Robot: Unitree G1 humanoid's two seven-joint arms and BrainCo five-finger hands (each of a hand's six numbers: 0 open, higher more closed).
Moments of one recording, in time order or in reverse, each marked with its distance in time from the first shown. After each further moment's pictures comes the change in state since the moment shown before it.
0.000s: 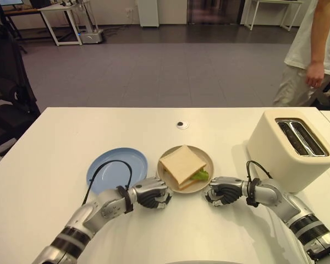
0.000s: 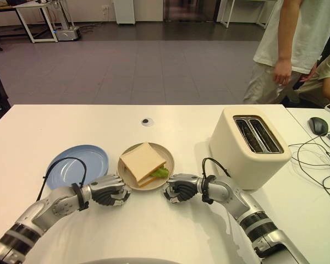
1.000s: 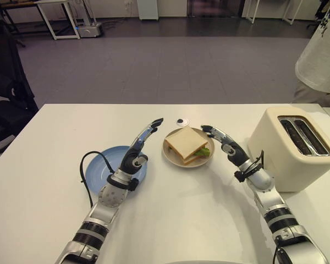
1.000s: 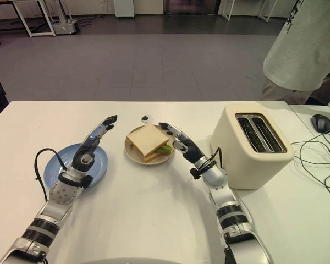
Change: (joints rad) left arm 0.029 -0.207 0.161 0.036 -0.798 -0.188 0.179; right arm -0.059 0.316 -0.275 0.160 0.454 -0.054 -0.249
